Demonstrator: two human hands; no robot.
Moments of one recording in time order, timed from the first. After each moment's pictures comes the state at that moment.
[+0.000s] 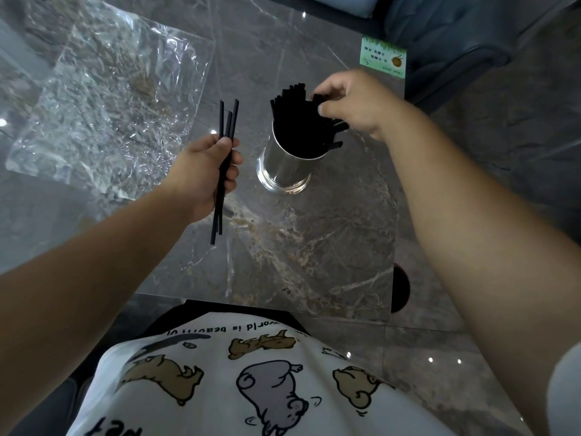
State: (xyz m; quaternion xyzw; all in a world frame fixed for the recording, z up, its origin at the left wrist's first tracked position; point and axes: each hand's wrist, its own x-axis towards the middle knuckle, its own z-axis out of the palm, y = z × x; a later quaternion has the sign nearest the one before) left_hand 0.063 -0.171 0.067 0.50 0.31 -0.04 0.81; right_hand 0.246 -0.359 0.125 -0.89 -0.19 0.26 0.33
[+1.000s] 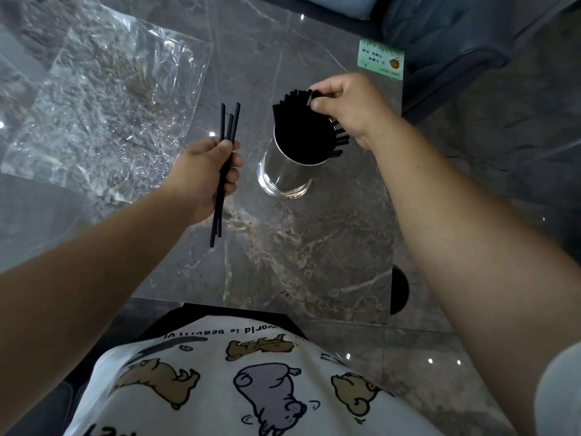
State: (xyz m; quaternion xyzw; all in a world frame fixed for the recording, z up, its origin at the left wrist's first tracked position) left_hand 0.066 -0.174 0.068 0.51 0.31 -0.05 0.80; right_hand 0.242 -0.356 0.110 -0.86 -0.14 0.22 0.44
